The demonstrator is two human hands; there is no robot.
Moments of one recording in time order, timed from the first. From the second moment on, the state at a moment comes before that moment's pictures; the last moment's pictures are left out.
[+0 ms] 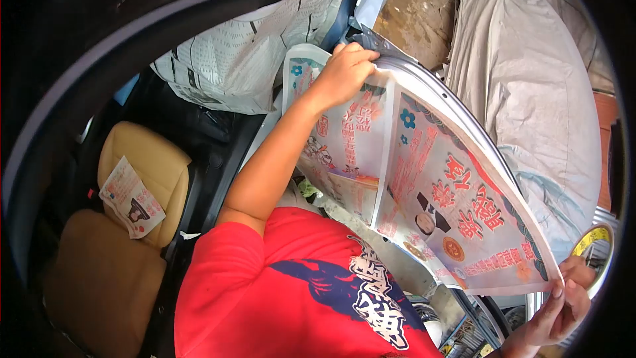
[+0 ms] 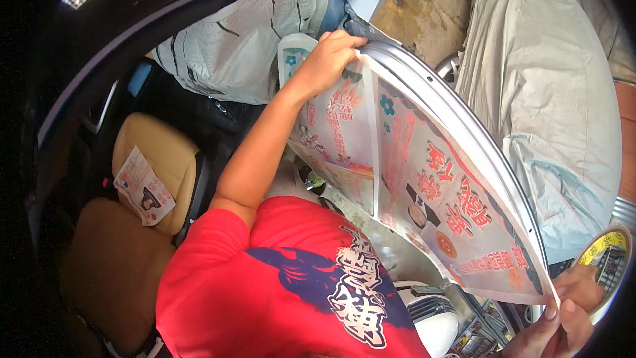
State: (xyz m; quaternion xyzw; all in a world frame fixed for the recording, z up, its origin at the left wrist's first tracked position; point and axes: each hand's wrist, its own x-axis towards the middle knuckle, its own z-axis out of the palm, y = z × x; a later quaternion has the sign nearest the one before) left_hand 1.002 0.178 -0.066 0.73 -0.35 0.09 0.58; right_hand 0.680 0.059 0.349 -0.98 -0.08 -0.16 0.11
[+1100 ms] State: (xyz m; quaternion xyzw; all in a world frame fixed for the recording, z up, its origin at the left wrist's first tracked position) left_hand 1.056 0.161 -0.062 0.52 -0.23 -0.32 0.76; right_hand 0.822 0.065 0.367 -0.91 0.07 -0.17 0.37
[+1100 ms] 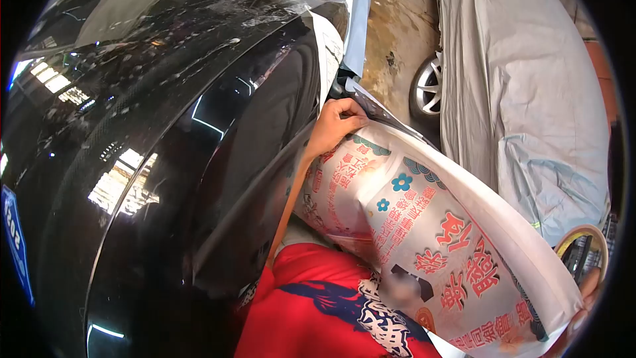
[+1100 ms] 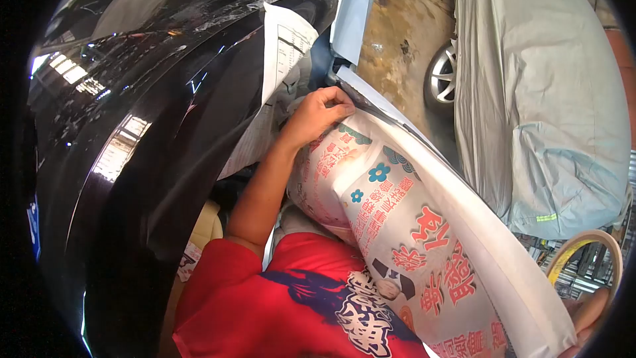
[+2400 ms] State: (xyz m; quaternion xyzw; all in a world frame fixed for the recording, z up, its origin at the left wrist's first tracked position) left_hand 1.046 0.167 -0.036 0.68 -0.26 -0.16 0.67; right_hand 0.855 0.071 0.408 -0.60 0.31 0.17 0.71
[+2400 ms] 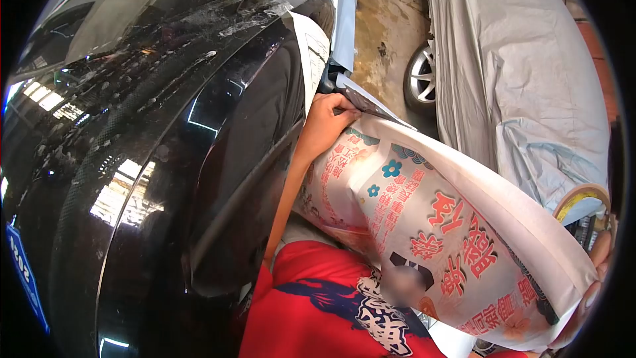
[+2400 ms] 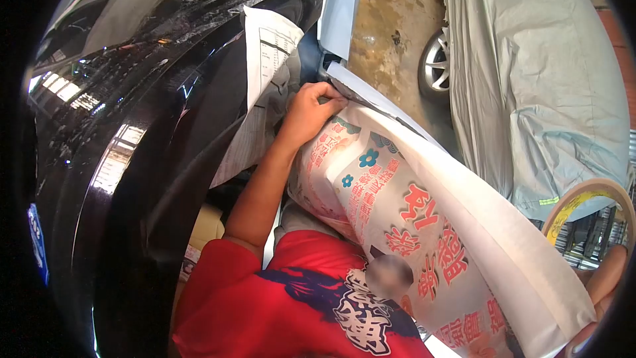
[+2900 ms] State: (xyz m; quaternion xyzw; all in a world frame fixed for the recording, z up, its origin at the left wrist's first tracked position) left_hand 1.046 0.162 -0.044 0.60 -0.17 -0.29 0.73; right_hand 0.880 0.048 0.455 -0.33 0.52 0.25 0.75
